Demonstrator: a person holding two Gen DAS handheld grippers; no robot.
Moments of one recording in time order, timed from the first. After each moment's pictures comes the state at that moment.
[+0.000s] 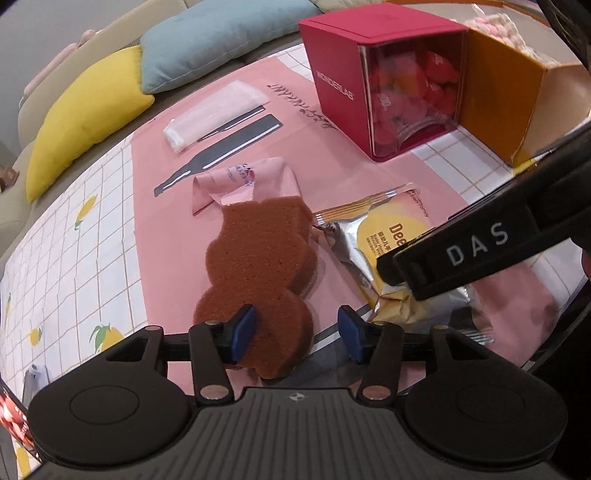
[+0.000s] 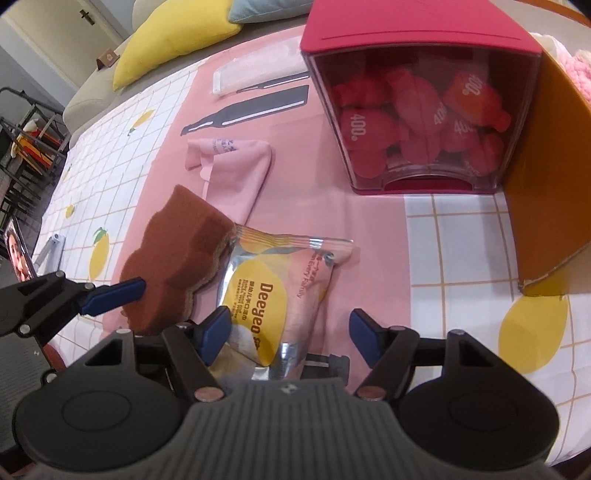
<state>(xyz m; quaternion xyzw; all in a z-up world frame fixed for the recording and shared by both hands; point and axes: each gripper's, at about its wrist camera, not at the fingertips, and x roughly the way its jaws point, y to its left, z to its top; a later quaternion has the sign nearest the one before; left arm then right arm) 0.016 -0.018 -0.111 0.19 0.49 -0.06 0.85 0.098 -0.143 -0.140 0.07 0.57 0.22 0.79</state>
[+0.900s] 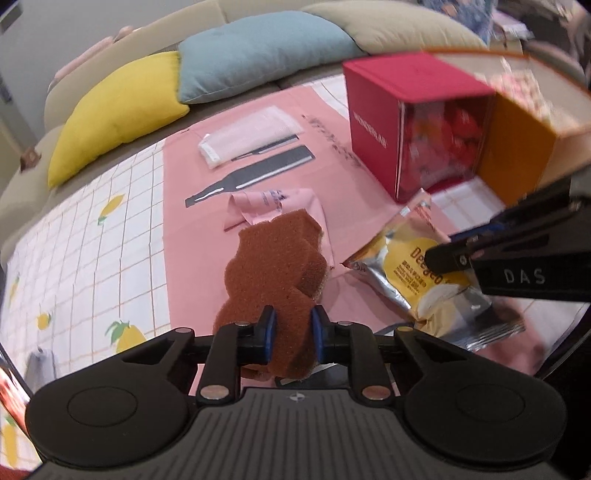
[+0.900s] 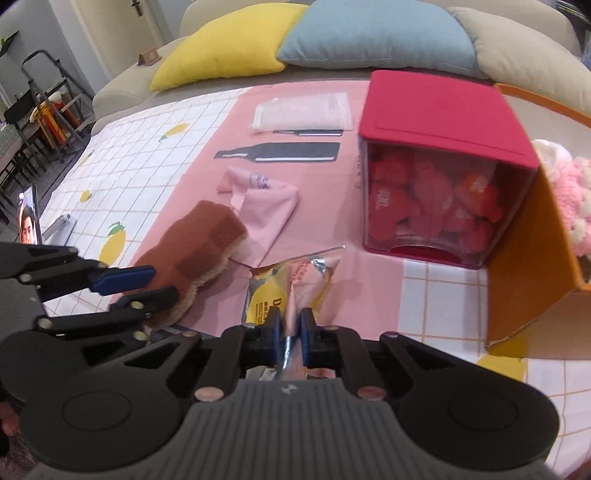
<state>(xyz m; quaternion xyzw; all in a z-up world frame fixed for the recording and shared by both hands) 0.011 0.001 -0.078 0.11 0.46 -0.03 0.88 0.080 -0.141 -0.103 -0.01 0.49 0.24 0.84</state>
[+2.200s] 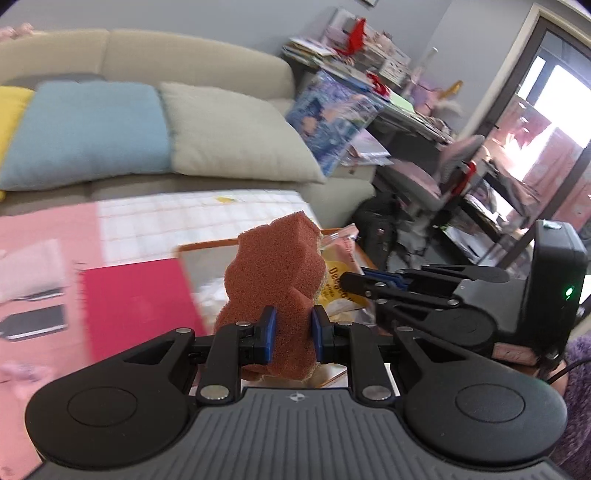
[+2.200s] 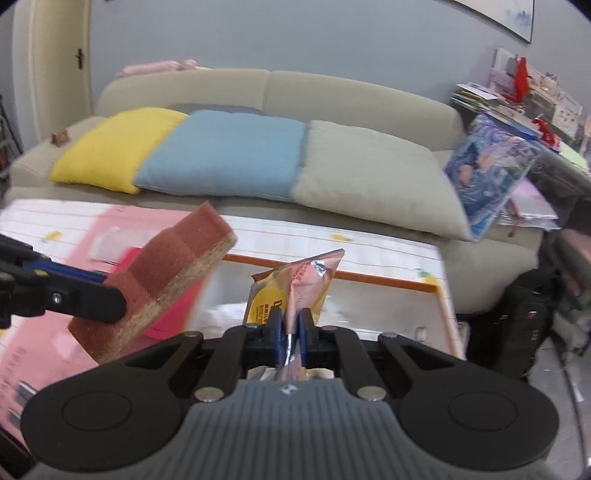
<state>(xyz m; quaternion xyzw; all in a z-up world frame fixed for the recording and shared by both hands) 0.125 -0.151 0.048 -0.11 0.40 -0.27 0.87 0.139 -0.346 0.028 -0.09 0.35 0.10 0.93</state>
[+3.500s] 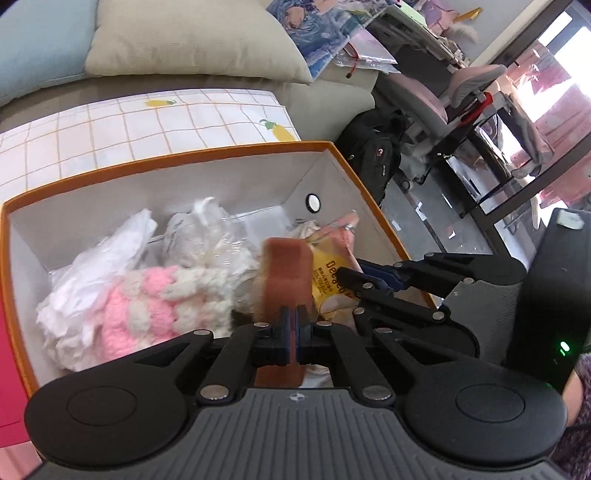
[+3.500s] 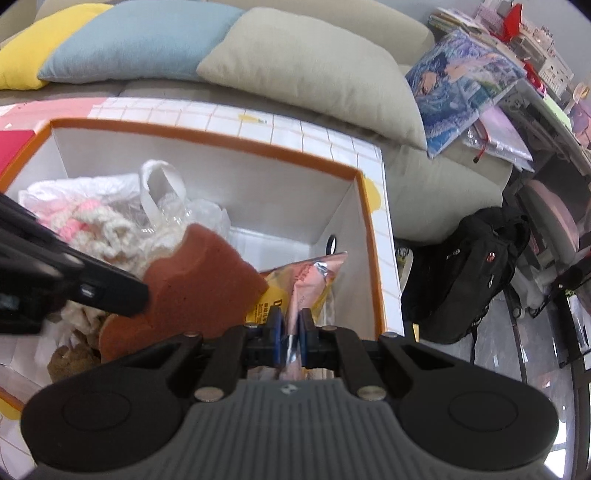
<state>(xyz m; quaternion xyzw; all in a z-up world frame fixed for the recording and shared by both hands) 0.209 -0.256 -0.050 -0.09 0.52 -0.29 0.79 0.211 -0.425 -0.073 -0.16 0.48 0.02 0.86</state>
